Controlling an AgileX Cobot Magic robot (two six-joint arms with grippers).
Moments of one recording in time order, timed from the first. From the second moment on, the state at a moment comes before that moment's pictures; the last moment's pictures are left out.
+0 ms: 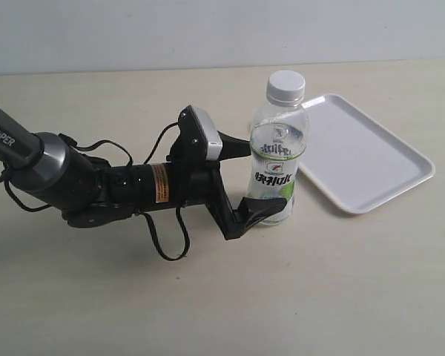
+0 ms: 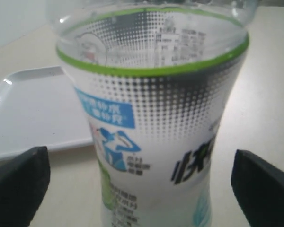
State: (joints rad) left arm -0.59 2.23 -0.96 0.78 -1.05 -0.22; right arm -0.11 0.01 0.00 0.06 0.18 -0.03
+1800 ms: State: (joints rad) left arm -0.62 2.32 -1.04 0.76 -1.03 -0.23; right arm -0.11 0.01 0.00 0.06 0.18 -0.03
